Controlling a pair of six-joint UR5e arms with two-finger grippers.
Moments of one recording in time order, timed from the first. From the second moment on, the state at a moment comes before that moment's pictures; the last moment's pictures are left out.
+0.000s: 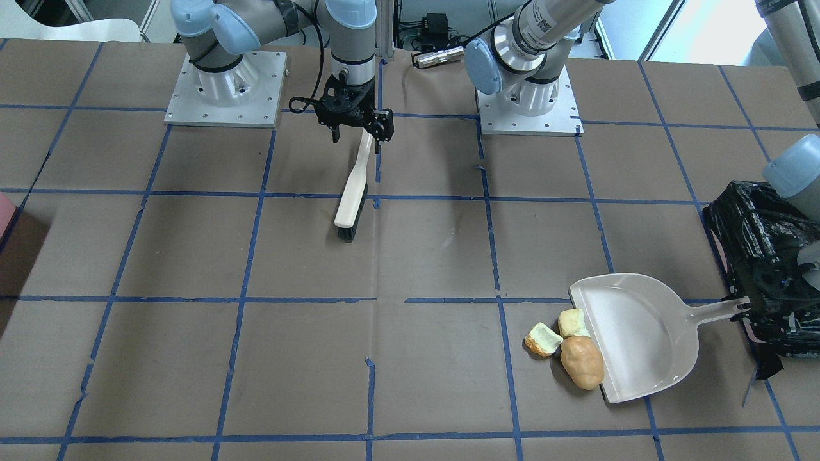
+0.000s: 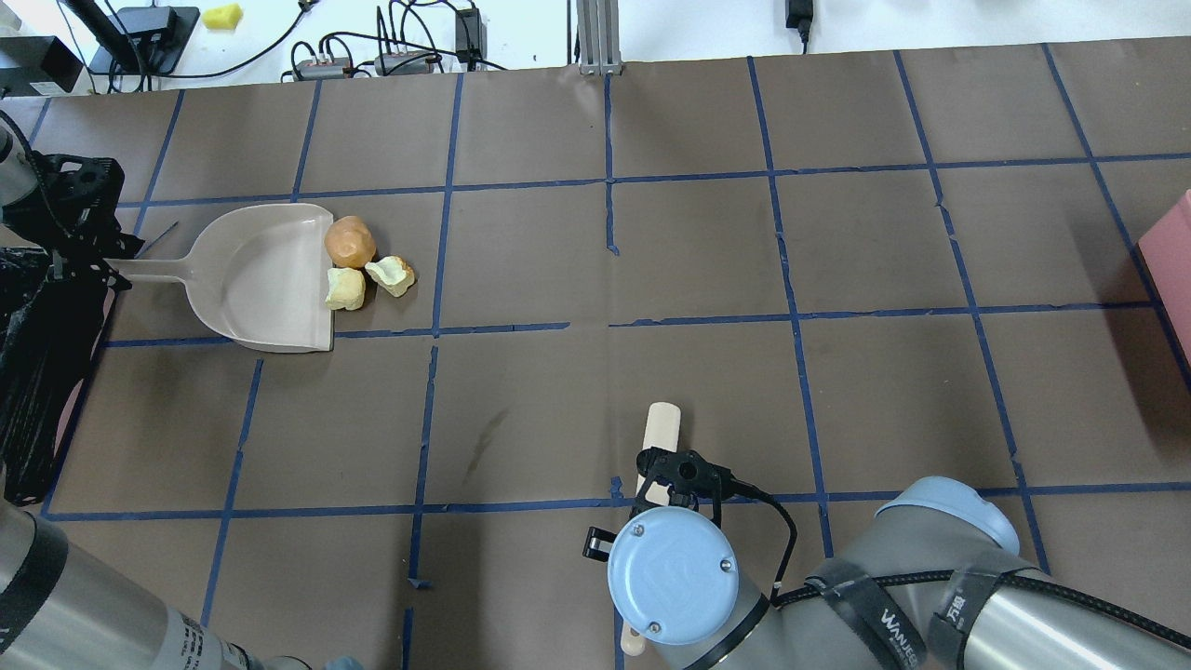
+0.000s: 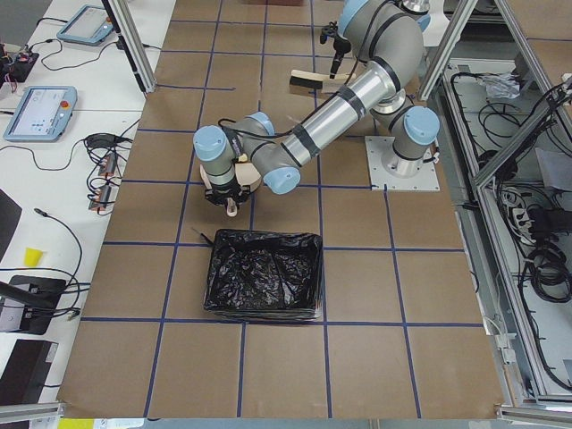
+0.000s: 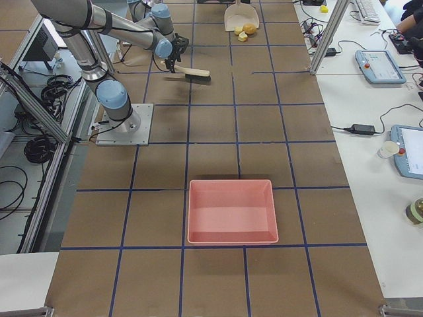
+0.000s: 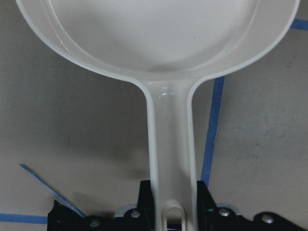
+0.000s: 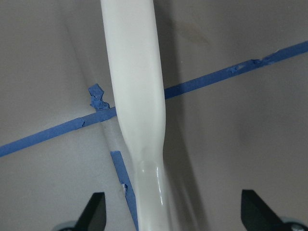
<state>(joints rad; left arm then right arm) -0.99 -2.07 -1.52 -1.17 1.61 2.04 2.23 -1.62 2.36 -2.39 -1.65 0.98</state>
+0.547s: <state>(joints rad) -1.01 -2.06 -1.54 -1.15 1.61 2.04 2.27 -1.57 2.36 -2.44 -1.66 1.01</state>
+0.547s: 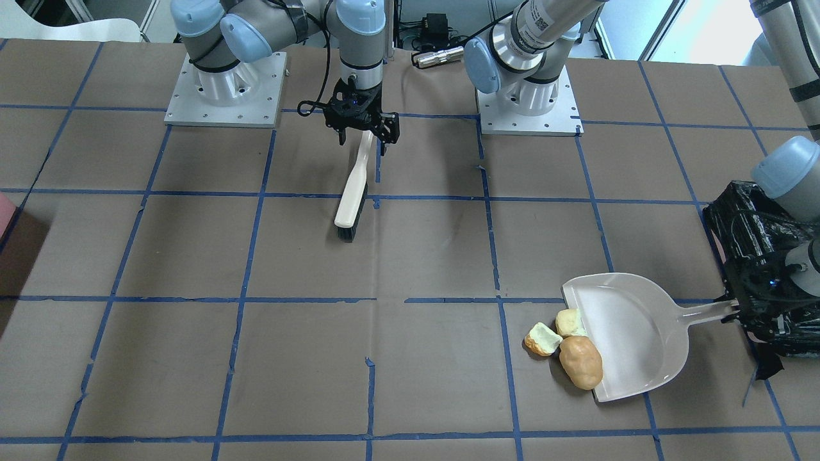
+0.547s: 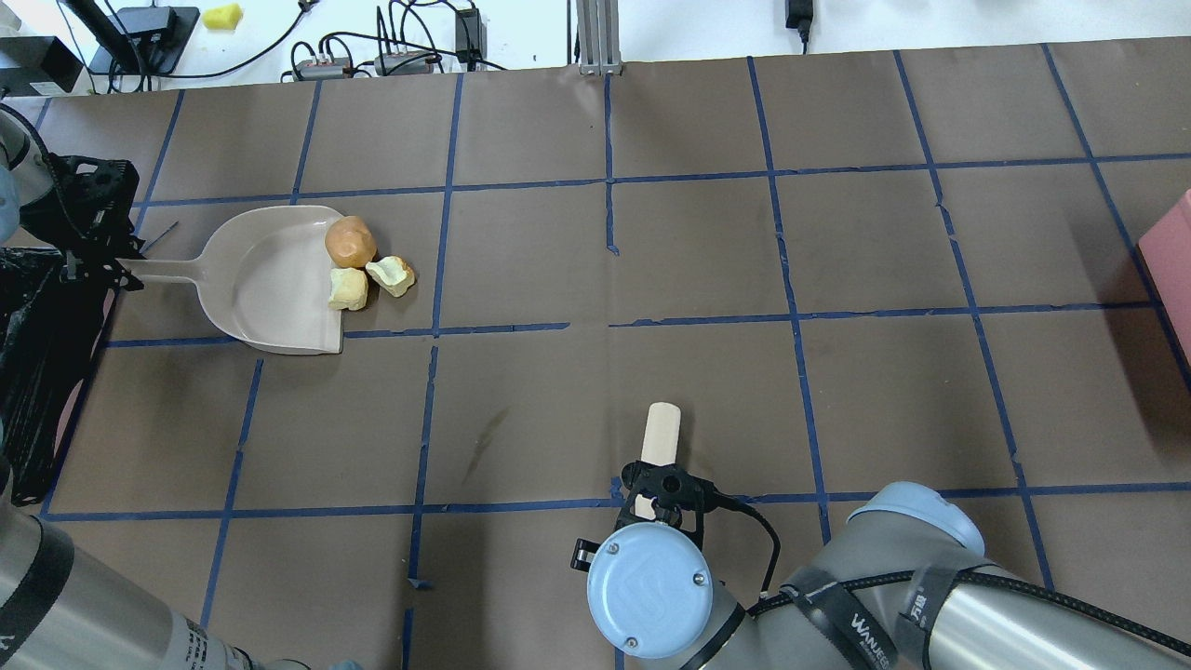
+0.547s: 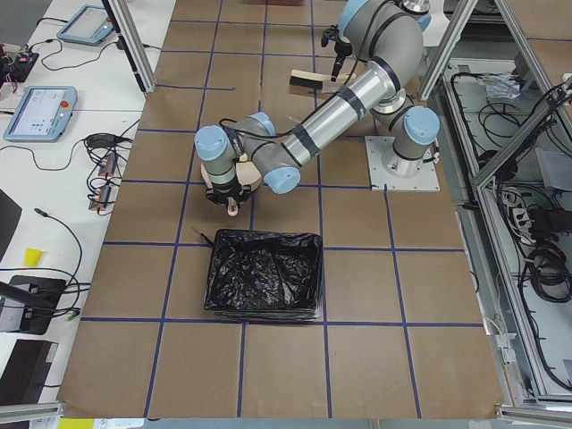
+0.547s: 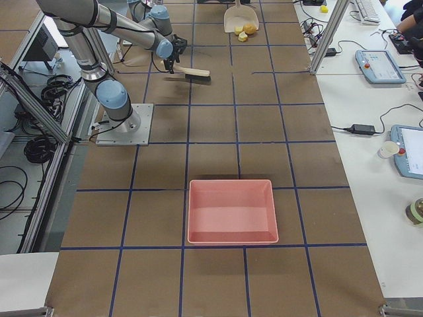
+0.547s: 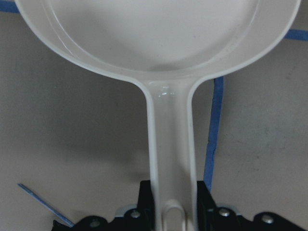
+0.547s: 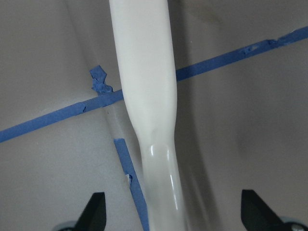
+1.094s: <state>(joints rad) -1.02 -2.06 -1.57 -1.11 1.61 2.05 2.28 -1.56 2.36 -2.46 -1.66 1.00</state>
